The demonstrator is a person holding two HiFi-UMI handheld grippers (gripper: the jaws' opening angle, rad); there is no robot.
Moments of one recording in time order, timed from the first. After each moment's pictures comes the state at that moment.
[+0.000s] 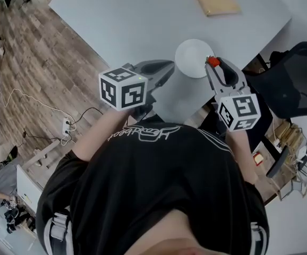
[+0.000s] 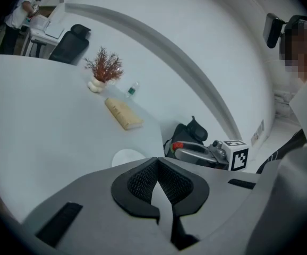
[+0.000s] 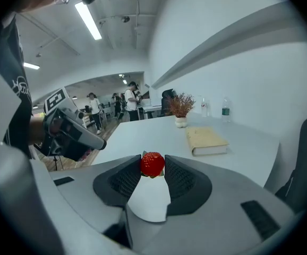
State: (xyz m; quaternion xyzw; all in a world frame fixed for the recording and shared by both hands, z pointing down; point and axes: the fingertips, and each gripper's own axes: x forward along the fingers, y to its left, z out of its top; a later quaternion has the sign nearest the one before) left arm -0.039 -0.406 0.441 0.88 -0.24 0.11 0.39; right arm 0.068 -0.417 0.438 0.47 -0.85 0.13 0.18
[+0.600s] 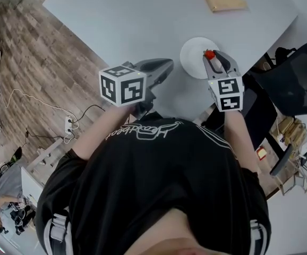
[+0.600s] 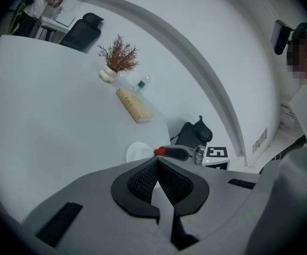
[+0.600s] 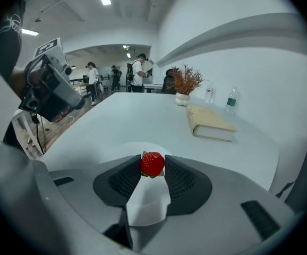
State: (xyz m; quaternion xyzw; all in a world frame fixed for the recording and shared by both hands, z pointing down) left arm -0.055 -0.424 0.484 0.86 -0.24 0.13 0.44; right arm 0.062 -0.456 0.543 0.46 -0.82 0.11 0.33
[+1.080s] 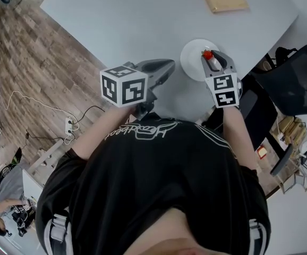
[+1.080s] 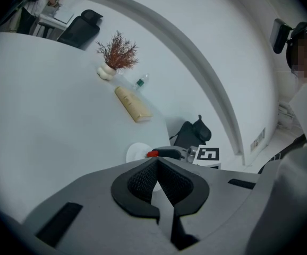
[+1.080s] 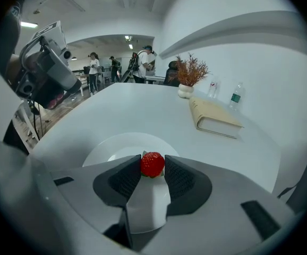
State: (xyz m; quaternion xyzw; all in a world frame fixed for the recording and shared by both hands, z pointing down) left arm -0.053 -0.432 0.488 0.86 -0.23 0.13 0.44; right arm 0.058 -0.466 0.570 0.45 -0.81 0.11 0.37
